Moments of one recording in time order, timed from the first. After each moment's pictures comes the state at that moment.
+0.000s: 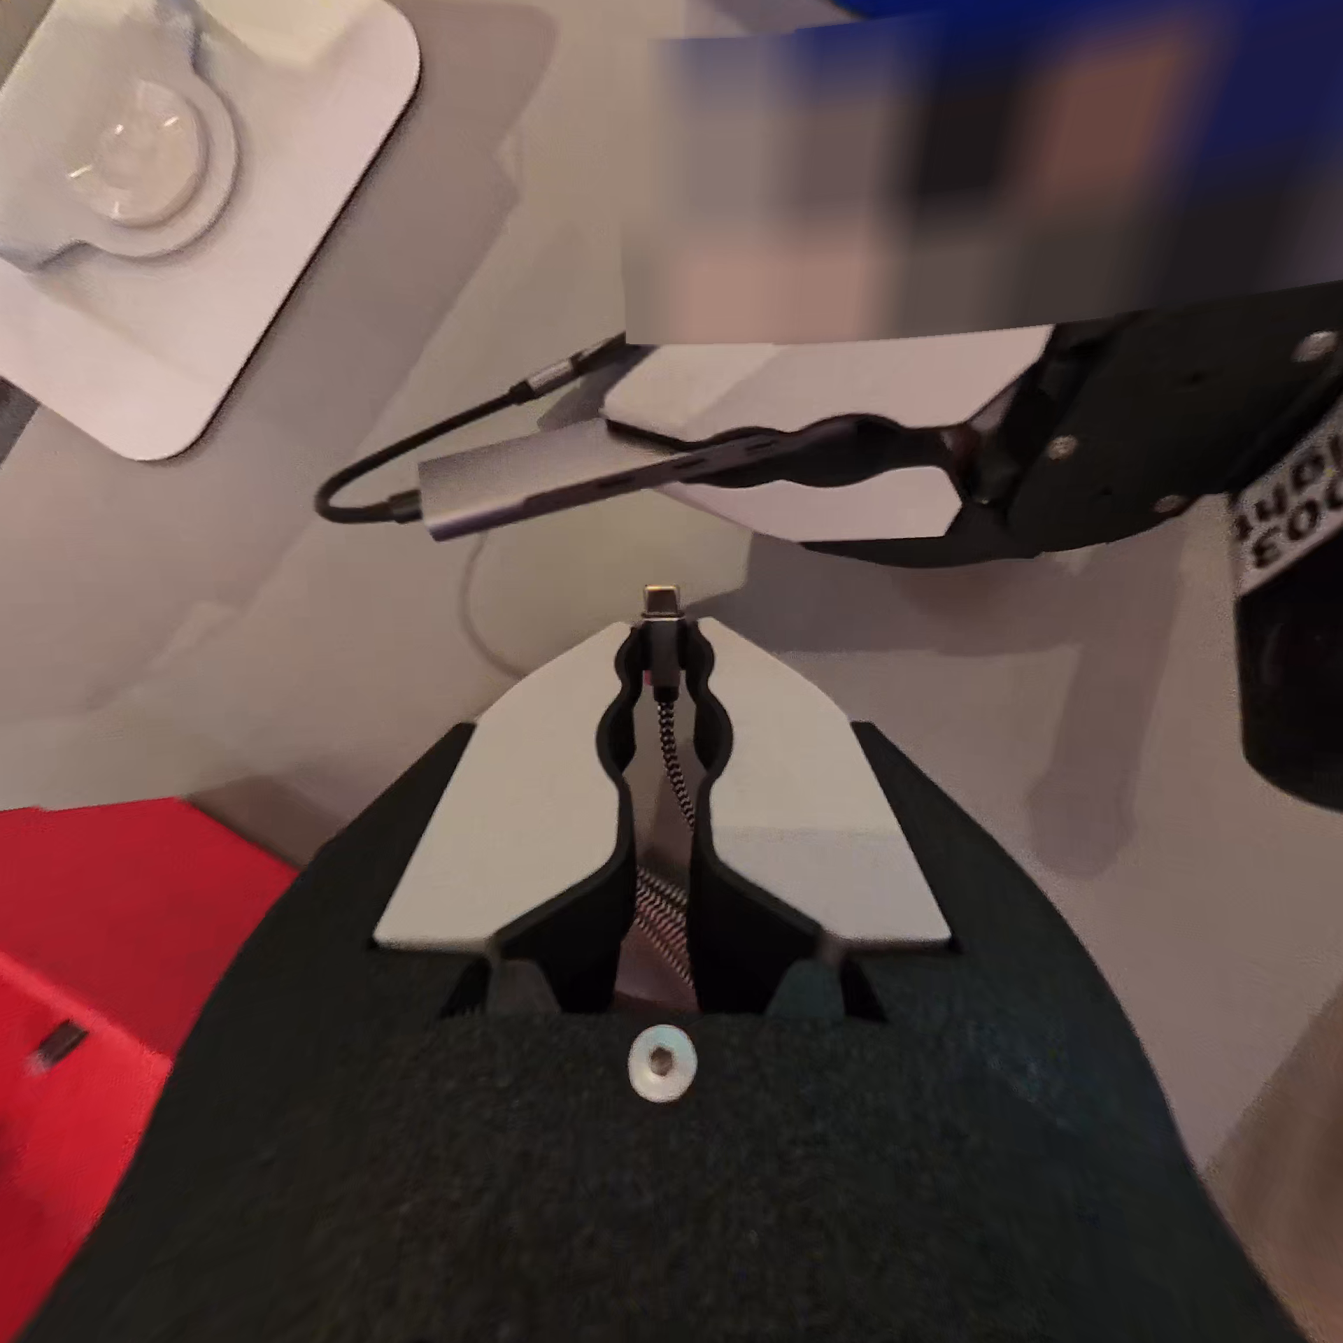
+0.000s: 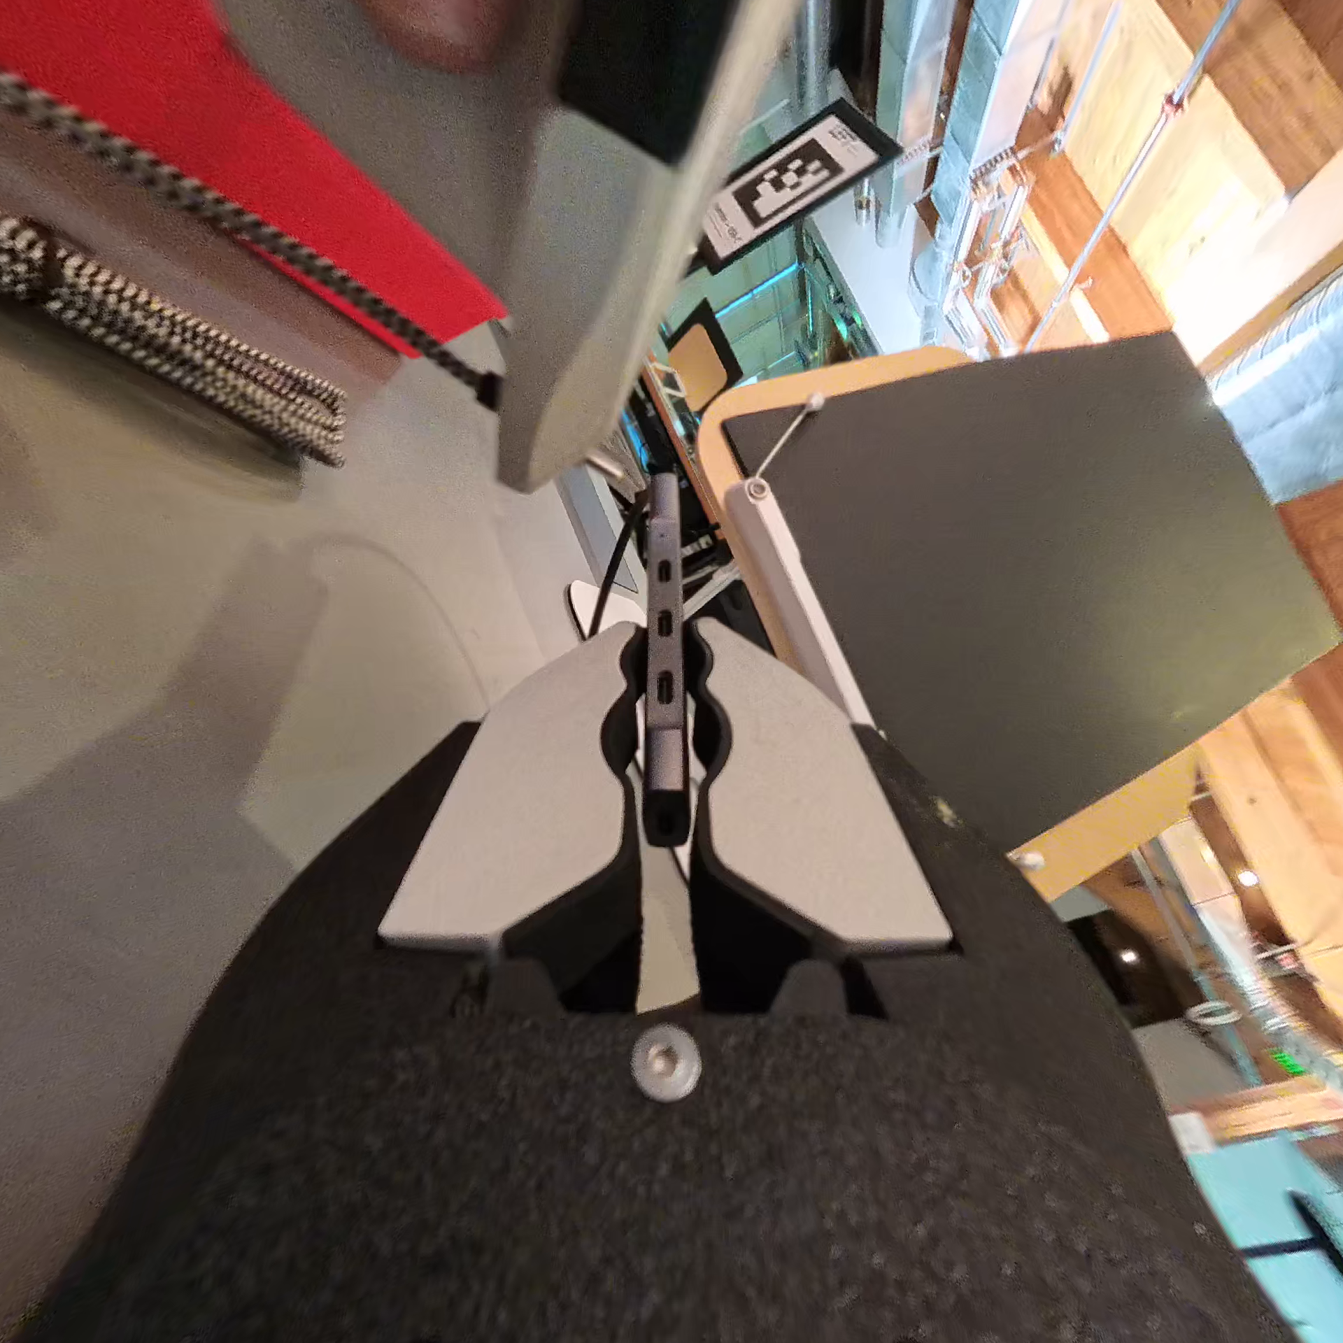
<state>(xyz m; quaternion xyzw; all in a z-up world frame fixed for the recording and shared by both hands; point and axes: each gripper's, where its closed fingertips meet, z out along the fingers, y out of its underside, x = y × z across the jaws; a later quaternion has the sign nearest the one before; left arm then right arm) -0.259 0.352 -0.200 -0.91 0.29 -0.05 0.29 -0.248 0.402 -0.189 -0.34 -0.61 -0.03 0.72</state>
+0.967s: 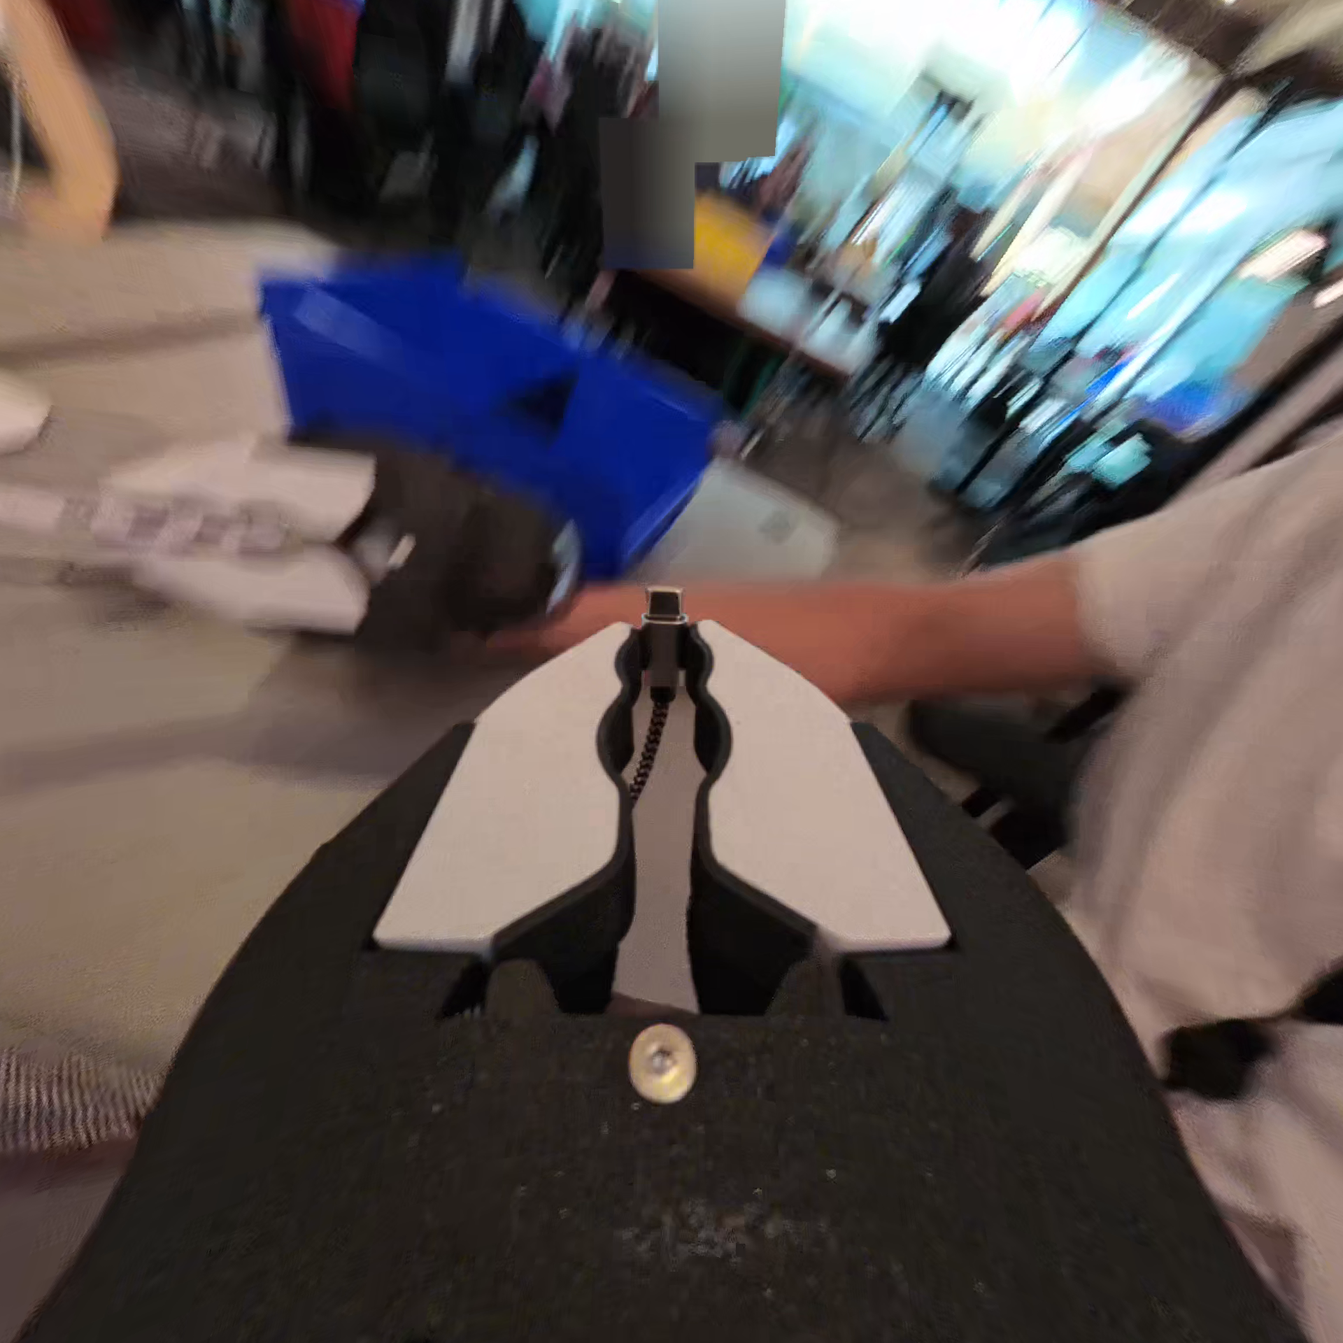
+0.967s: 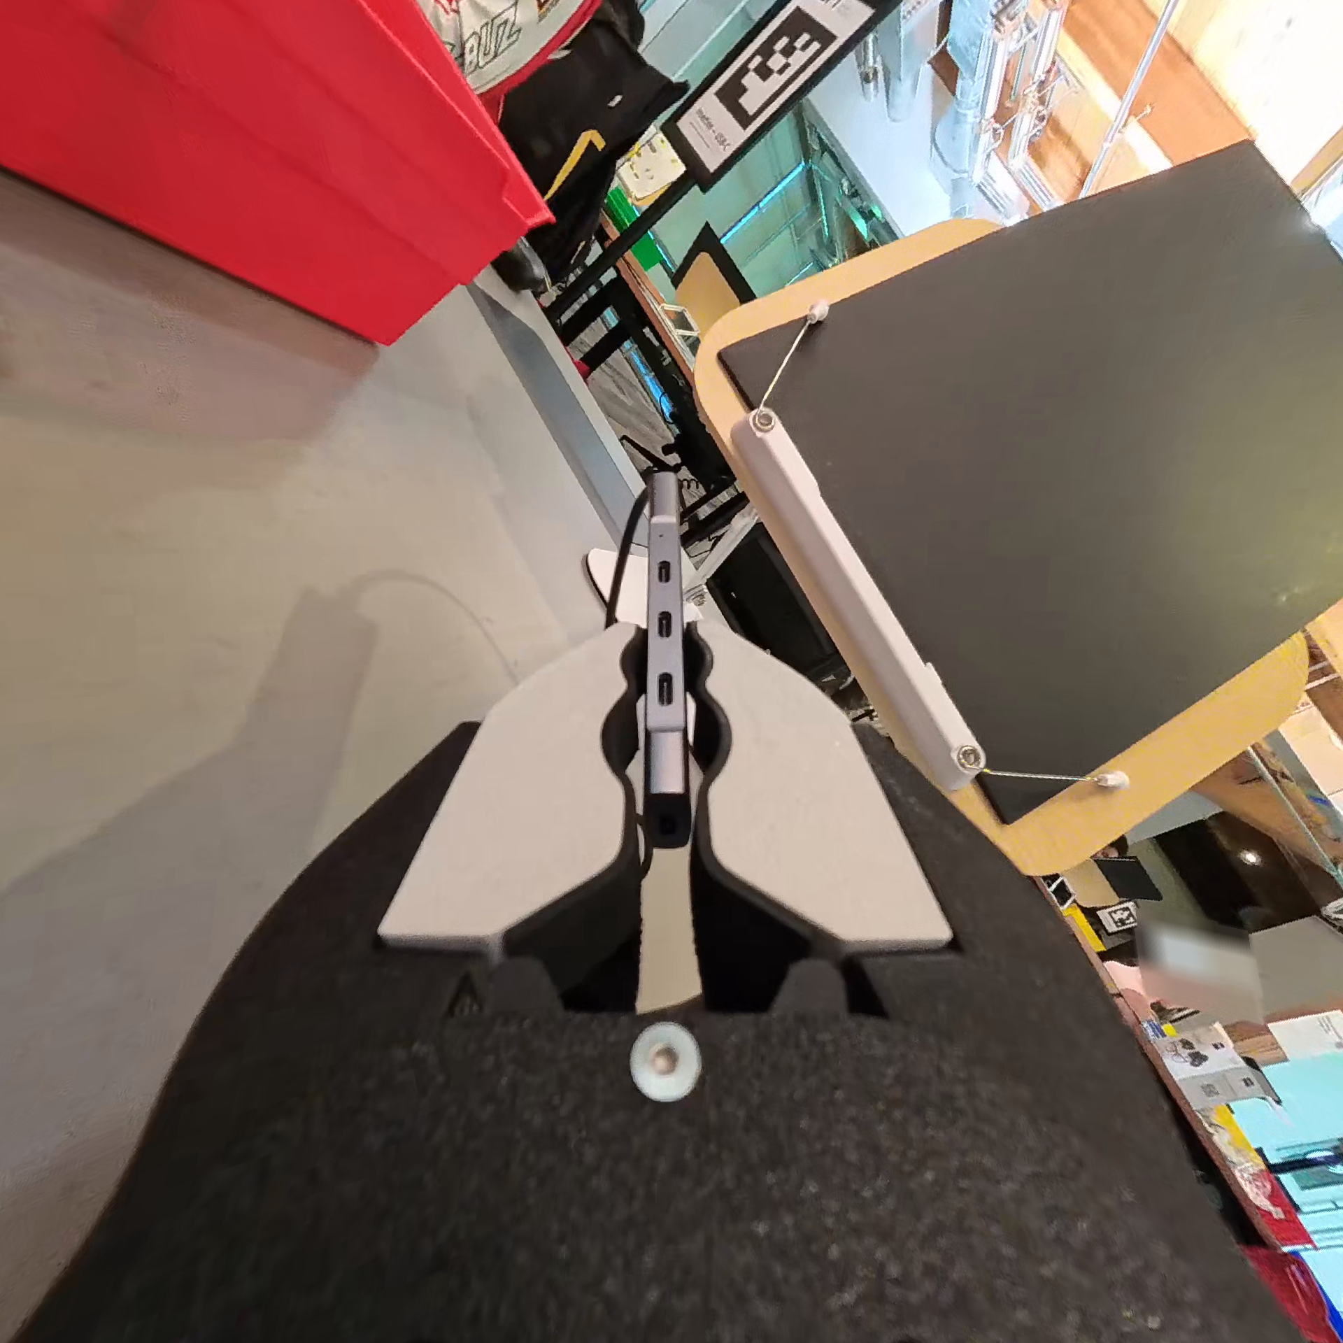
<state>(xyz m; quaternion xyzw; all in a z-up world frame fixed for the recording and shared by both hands) -0.175 0.212 -0.105 -0.73 0.22 -0.40 0.51 -0.245 0.417 -0.194 -0.42 -0.57 0.02 0.70</state>
